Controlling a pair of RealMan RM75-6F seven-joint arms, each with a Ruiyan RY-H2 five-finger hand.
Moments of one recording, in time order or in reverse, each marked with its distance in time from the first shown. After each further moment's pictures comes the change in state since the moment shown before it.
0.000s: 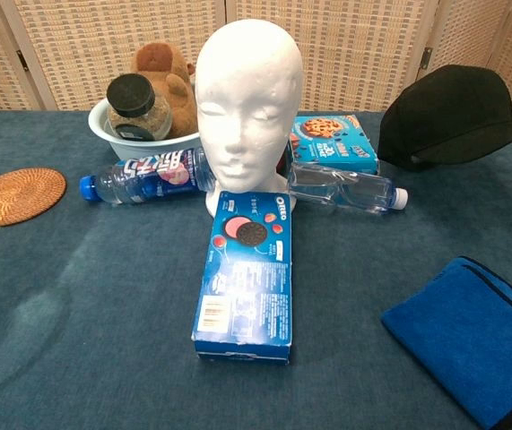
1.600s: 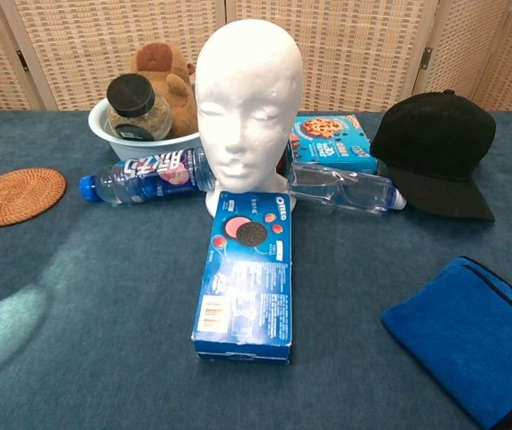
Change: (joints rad) left arm 0.006 0.010 0.004 -0.008 -0.007 0.008 0.008; right arm -0.177 0.342 -0.043 -0.656 0.052 -0.001 -0.241
